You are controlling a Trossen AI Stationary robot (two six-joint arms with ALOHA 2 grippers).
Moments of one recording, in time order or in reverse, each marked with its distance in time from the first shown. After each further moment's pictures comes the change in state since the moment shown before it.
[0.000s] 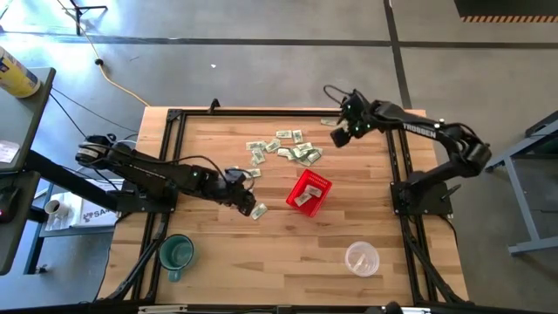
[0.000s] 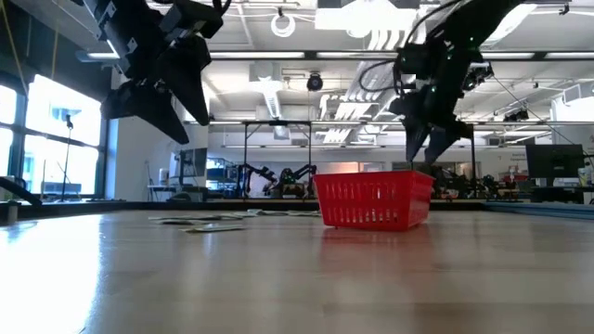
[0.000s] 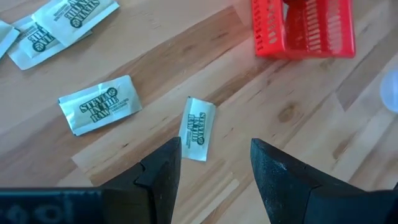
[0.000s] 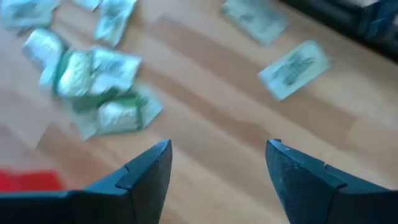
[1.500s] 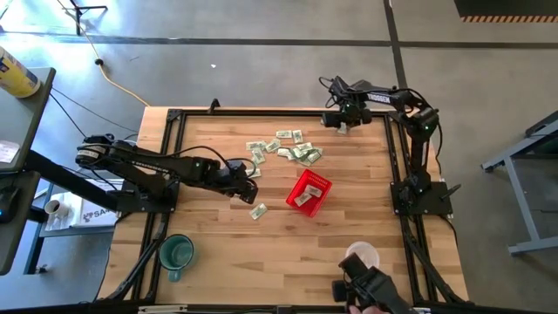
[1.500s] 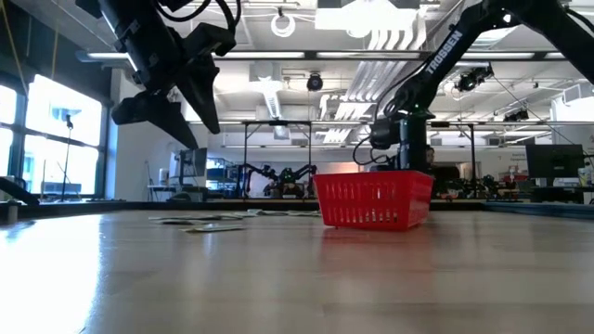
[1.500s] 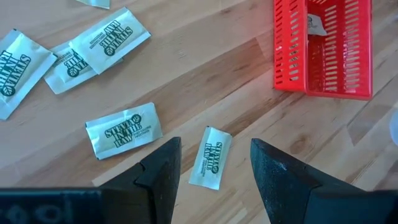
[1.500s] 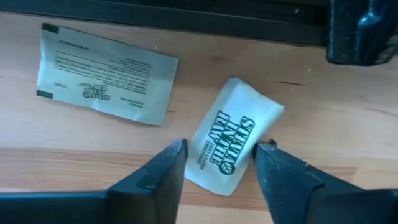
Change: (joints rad) left arm 0.109 0.000 0.000 -0.005 0.021 0.016; right arm -0.200 0.619 0.392 -0.159 0.028 0.217
